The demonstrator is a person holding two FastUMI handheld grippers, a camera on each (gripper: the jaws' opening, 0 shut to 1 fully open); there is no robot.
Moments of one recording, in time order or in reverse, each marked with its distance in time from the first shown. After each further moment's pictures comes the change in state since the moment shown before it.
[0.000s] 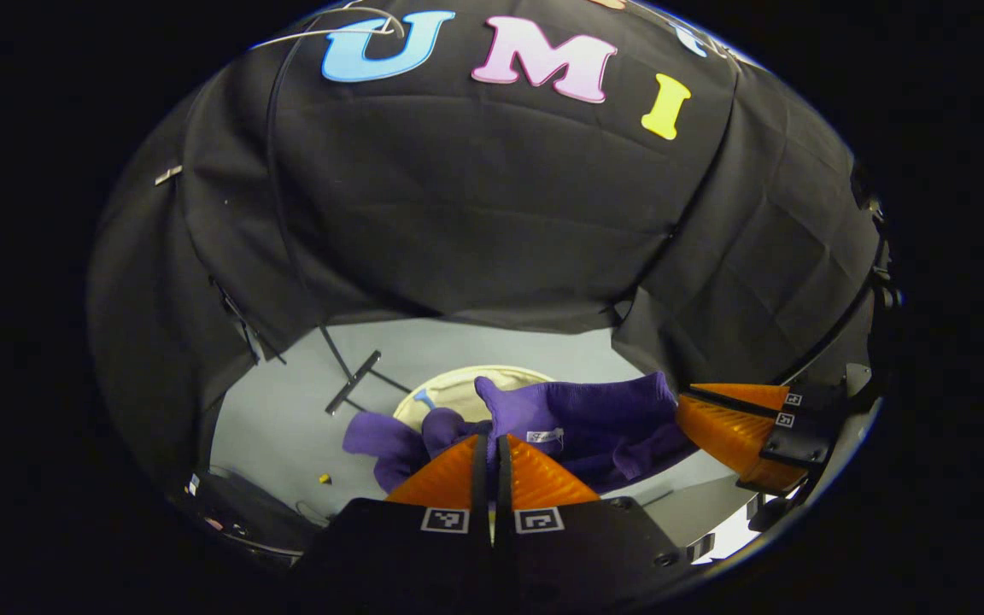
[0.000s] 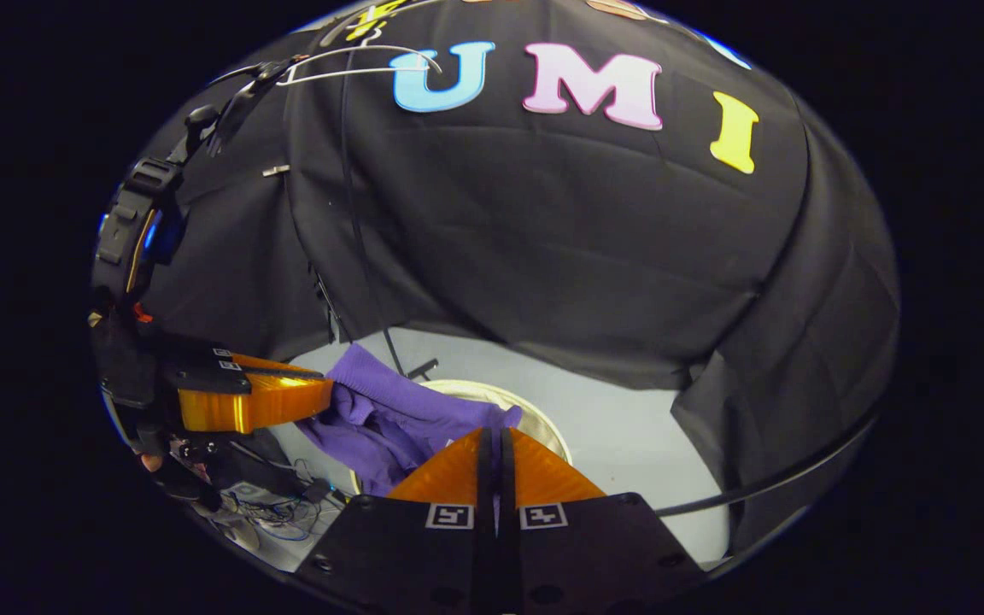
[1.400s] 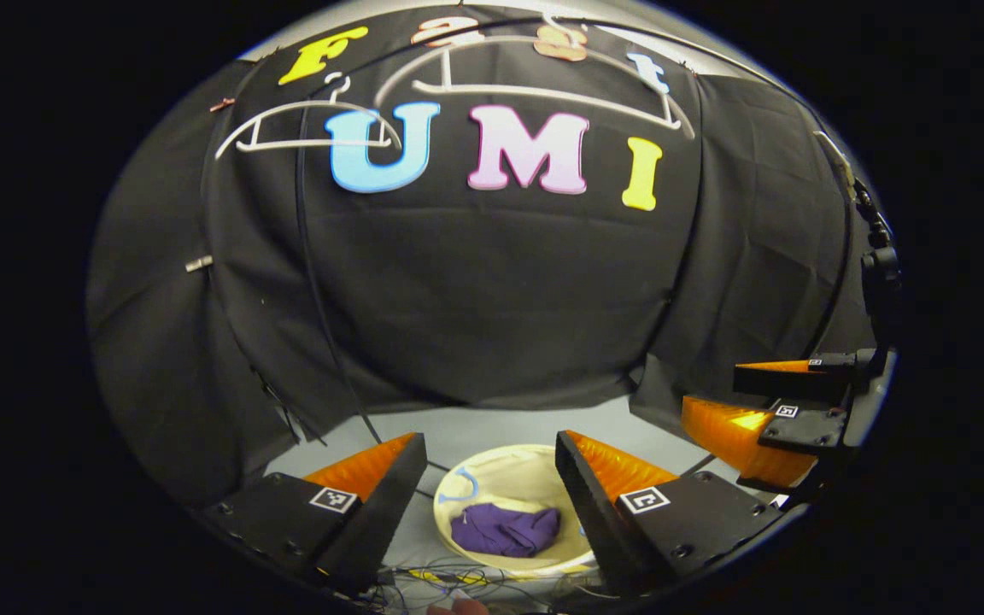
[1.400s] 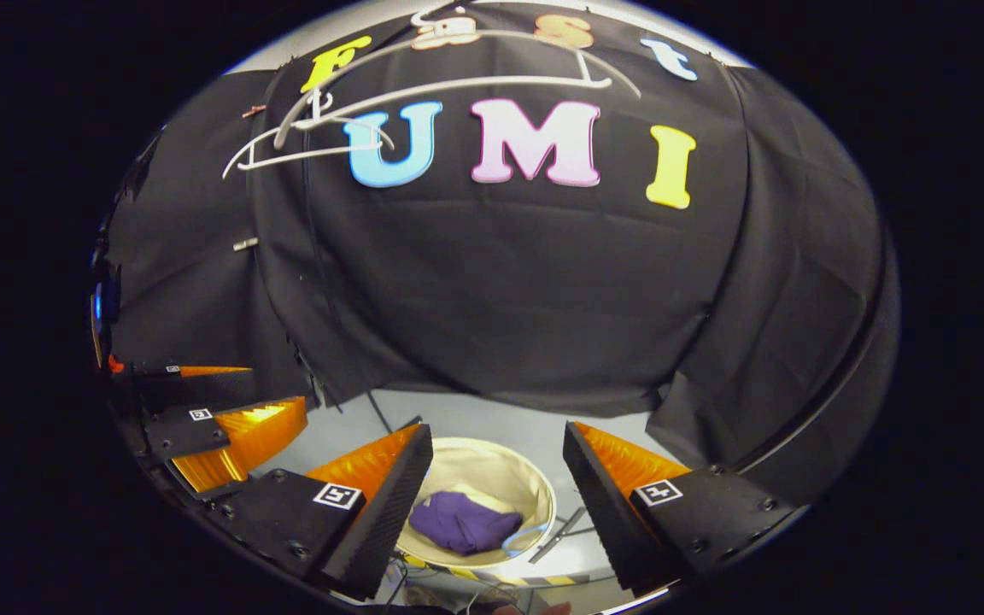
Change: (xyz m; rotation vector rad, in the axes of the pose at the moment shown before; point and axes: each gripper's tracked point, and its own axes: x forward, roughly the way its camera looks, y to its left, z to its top) left arm -0.153 -0.006 0.119 0.148 -0.430 0.091; right arm -0.124 -0.013 0.138 0.099 -0.294 -0.118
